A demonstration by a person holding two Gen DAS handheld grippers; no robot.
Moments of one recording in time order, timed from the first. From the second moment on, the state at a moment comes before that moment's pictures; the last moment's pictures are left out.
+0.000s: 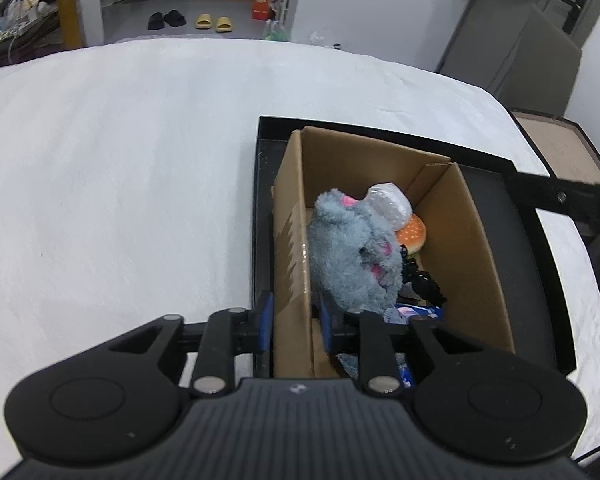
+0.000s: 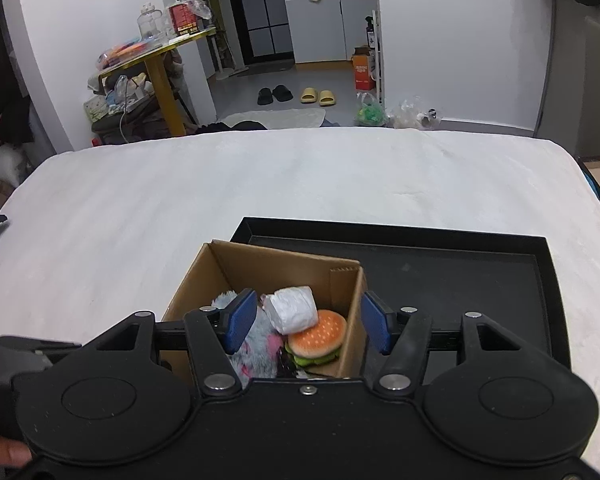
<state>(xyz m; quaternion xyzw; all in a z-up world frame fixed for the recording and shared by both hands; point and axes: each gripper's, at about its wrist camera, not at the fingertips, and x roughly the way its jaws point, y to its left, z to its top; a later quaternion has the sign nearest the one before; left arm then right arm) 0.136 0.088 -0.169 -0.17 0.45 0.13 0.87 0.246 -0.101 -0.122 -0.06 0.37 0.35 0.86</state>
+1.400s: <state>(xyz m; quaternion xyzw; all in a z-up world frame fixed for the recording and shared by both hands) 0.084 0.022 -0.033 -0.06 0.42 0.09 0.90 0.182 -0.230 -0.066 0.00 0.35 0.30 0.89</state>
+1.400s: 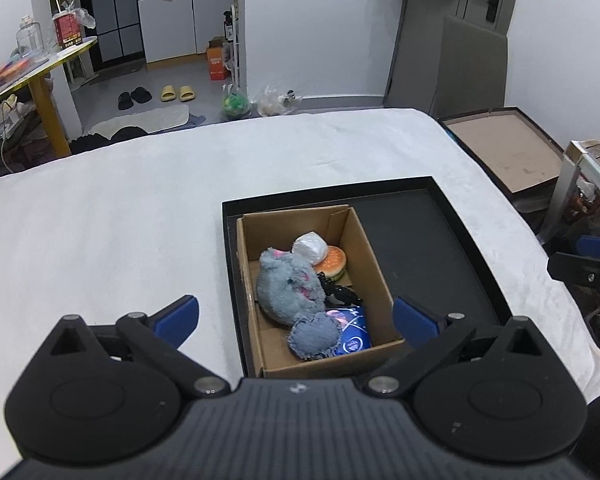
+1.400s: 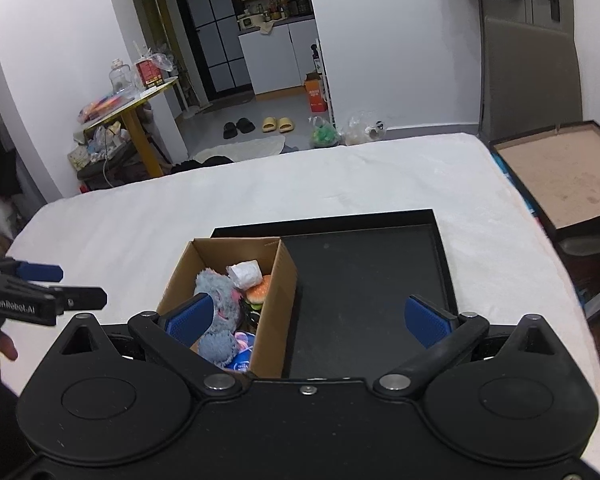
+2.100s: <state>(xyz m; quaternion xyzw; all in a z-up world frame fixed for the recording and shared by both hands) 0.034 0.007 0.002 -0.08 0.38 0.08 0.92 0.145 -0.260 -0.044 0.02 0.34 0.30 0.89</state>
